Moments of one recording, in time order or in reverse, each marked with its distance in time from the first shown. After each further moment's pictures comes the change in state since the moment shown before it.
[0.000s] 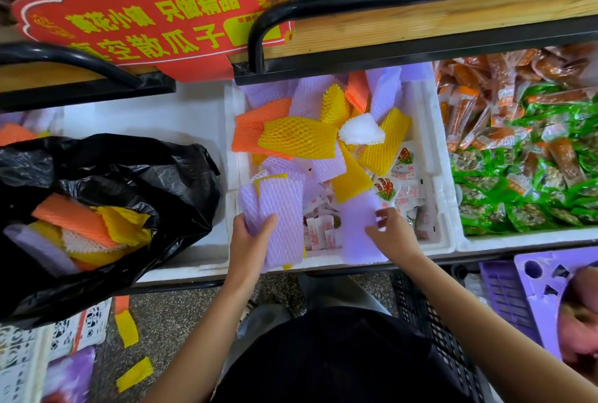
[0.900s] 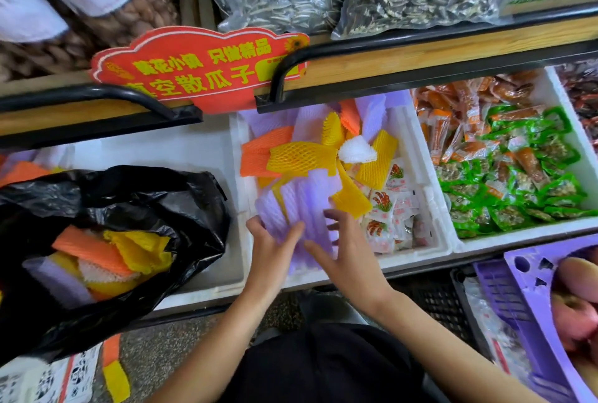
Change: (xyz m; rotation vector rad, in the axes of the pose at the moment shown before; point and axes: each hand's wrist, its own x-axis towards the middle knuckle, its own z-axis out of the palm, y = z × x) left_hand -0.027 0.039 -0.012 -0.014 -0.108 0.227; right_hand -0.106 -0.083 0.047 0.105 0.177 -0.576
